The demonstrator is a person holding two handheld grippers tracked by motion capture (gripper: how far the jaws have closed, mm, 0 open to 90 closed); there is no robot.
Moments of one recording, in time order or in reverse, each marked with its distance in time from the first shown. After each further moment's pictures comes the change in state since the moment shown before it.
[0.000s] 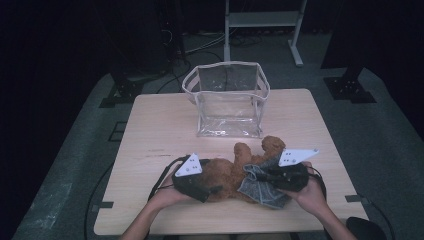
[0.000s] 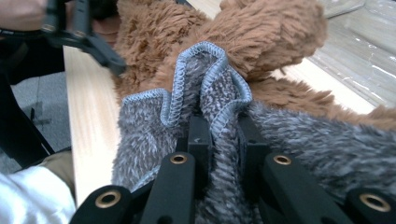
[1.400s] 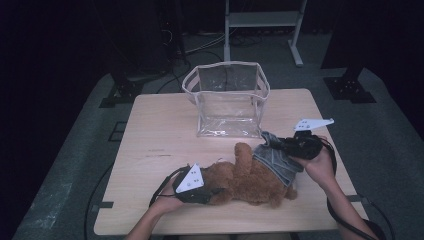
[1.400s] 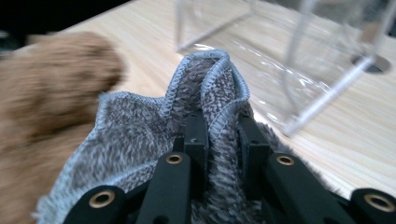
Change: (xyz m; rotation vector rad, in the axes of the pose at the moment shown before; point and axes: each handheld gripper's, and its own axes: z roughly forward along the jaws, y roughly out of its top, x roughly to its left) left arm -0.017 -0.006 -0.003 -0.065 0.032 0.111; right arm -0.089 0.022 -0.021 -0.005 -0.194 0.159
